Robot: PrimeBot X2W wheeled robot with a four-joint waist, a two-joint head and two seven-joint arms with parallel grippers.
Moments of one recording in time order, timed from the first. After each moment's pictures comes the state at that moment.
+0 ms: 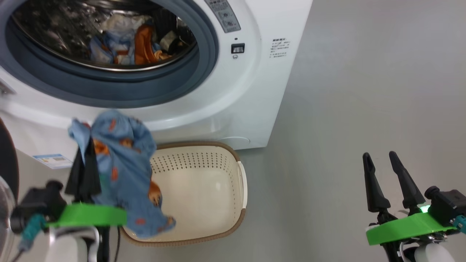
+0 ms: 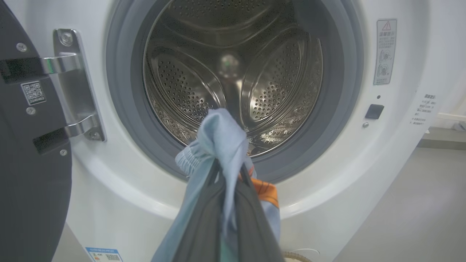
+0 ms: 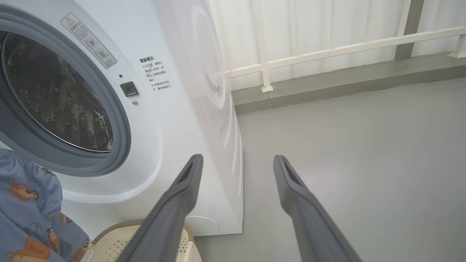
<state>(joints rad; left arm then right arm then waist) -0.25 0.05 0.06 0.25 -0.20 -0.12 -0.25 -0.05 -0.11 0.03 0.14 0.38 0.13 -0.25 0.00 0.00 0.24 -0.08</state>
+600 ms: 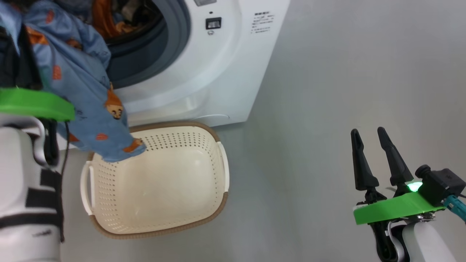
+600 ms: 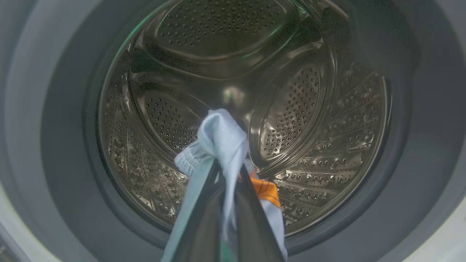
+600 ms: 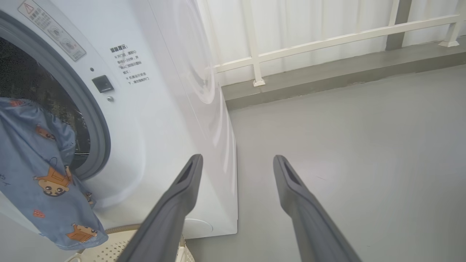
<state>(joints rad) -0.83 0.18 0.10 0.64 -0.18 -0.13 -0.26 -0.15 -0.07 0.06 0.13 0.38 0.13 -0.25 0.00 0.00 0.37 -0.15</state>
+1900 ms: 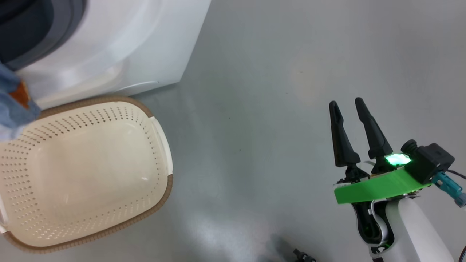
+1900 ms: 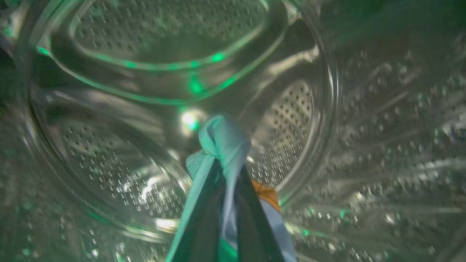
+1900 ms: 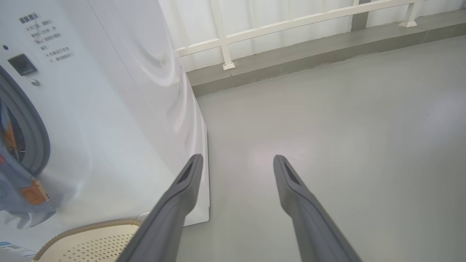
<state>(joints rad) -1.39 0.38 0.01 0.92 -0.18 -0.13 -0.26 -0.27 -0.04 0.15 0.11 0.45 0.13 -0.25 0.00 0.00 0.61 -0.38</state>
